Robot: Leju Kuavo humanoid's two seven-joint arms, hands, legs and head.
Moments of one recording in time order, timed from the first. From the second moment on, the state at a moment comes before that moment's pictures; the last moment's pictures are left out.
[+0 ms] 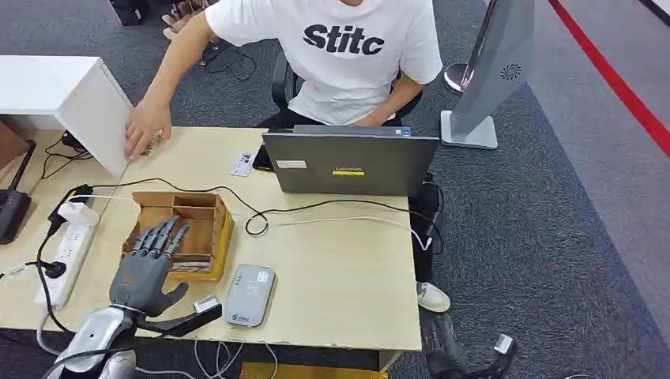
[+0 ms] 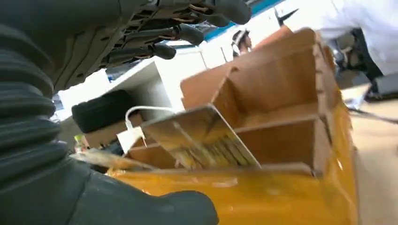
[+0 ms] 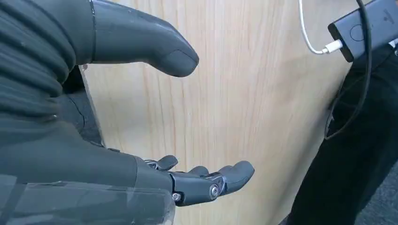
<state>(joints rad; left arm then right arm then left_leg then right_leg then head) -0.08 0.26 -0.23 -1.33 -1.19 0.12 -0.19 -0.22 0.16 -0.59 -0.31 -0.48 0.50 -0.40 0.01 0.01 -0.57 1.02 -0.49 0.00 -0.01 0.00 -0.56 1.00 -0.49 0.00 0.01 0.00</state>
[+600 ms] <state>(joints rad) -0.06 0.31 -0.27 -1.33 -1.18 0.08 -0.19 -0.22 0.16 -0.59 -0.31 -0.46 0.49 -0.41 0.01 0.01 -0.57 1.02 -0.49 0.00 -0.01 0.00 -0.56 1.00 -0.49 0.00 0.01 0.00</state>
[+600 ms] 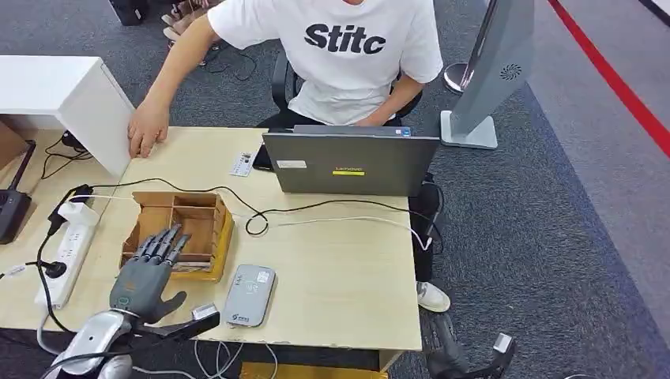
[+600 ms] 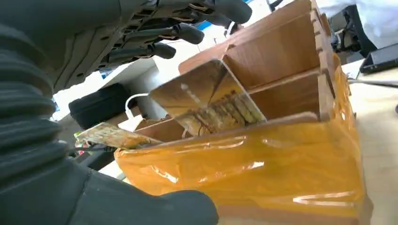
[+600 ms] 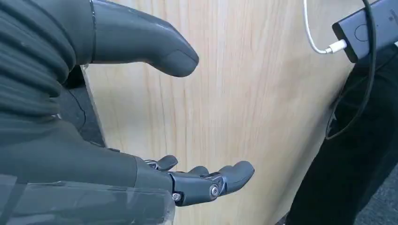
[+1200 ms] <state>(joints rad) -0.05 0.33 -0.27 -1.34 -1.18 0.09 -0.16 -0.22 0.16 -0.59 -0.31 -0.45 0.48 -0.42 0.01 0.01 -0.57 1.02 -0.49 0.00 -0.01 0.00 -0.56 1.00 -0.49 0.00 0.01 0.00</state>
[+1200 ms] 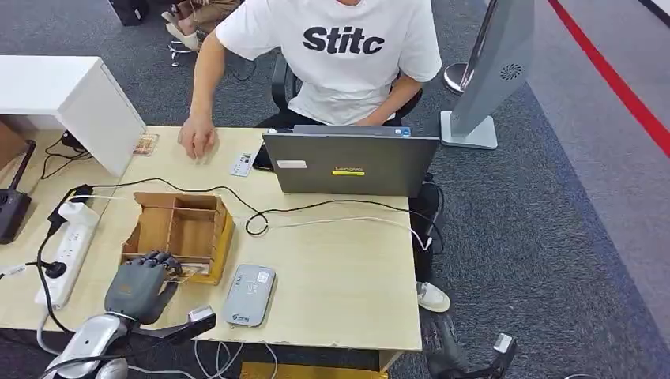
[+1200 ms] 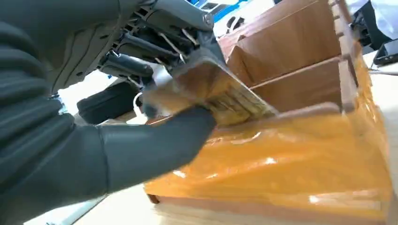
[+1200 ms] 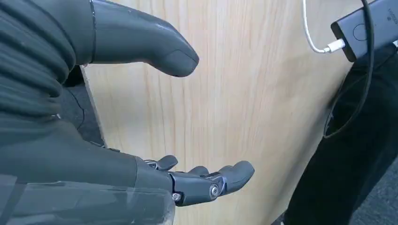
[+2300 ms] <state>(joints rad) -0.56 0.29 -0.27 -1.18 -1.14 0.24 -0.14 -0.26 0.18 -0.54 -0.30 -0.40 0.44 -0.40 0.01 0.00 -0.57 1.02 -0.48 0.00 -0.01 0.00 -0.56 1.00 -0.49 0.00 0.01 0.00</state>
